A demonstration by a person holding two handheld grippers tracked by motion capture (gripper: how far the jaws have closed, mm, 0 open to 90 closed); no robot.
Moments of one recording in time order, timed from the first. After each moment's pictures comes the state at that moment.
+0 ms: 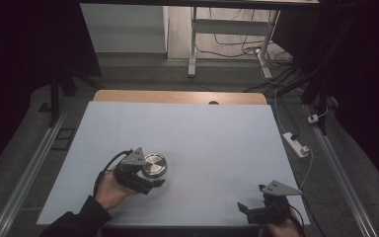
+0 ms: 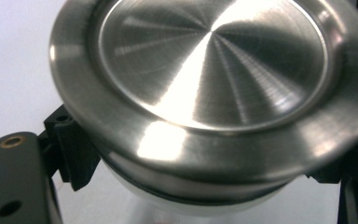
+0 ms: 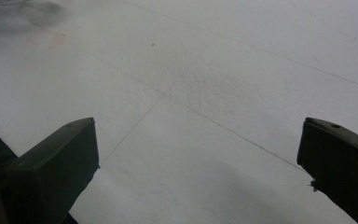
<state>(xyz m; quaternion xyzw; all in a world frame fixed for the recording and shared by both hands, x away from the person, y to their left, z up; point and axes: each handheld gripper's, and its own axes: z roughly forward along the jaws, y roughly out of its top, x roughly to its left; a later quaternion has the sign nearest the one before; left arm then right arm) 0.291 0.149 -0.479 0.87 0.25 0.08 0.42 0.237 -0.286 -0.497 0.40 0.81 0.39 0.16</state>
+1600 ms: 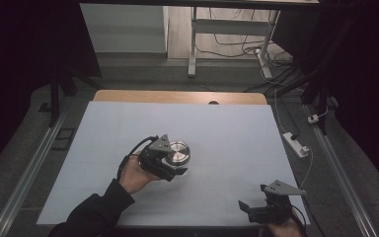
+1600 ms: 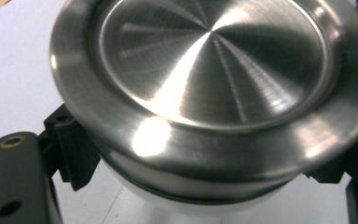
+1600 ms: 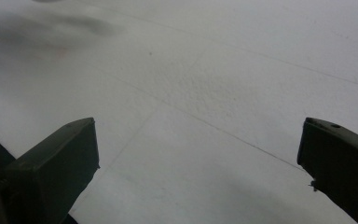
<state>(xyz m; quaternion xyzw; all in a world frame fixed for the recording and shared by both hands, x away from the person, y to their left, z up) 0.327 0.092 -0.455 0.88 0.21 0.08 0.42 0.236 -0.289 -0.493 0.41 0.80 0.41 0.16</state>
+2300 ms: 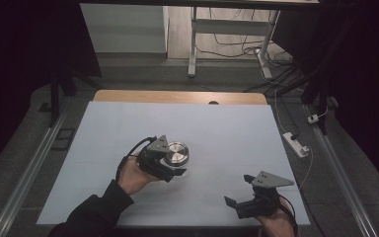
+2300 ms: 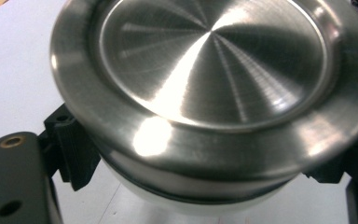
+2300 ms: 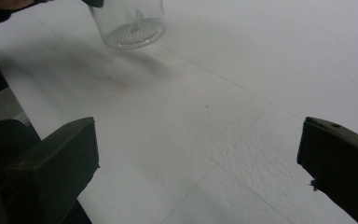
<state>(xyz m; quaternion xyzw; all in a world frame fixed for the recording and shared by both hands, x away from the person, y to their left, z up) 0.325 0.096 -0.456 0.88 0.21 0.08 0.42 0.248 -0.249 -0.466 0.33 0.82 0.45 0.13</state>
